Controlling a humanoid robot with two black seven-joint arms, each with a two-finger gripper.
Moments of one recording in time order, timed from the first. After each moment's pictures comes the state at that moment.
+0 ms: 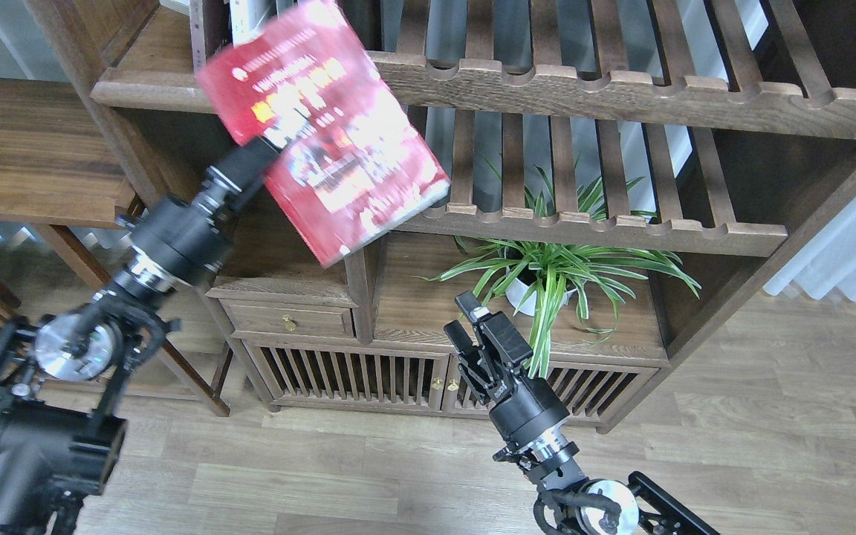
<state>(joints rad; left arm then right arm) -0.33 0.02 -1.65 -1.38 0.06 -0.49 0.45 -0.01 0.01 0.92 1.18 0.28 0.58 0.00</state>
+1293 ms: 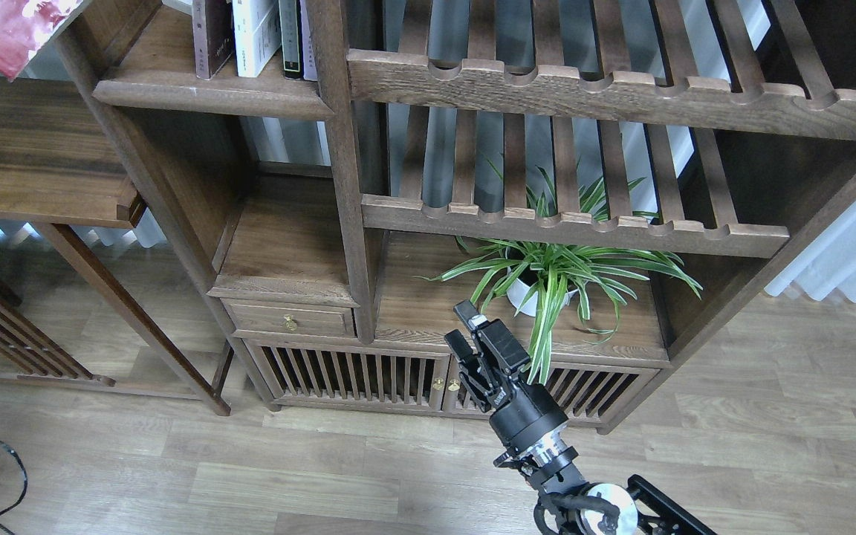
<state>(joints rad) -0.57 0.31 -1.97 -1.29 0.35 -0.49 0.49 0.00 0.01 0.91 1.13 0.29 0.58 0.01</state>
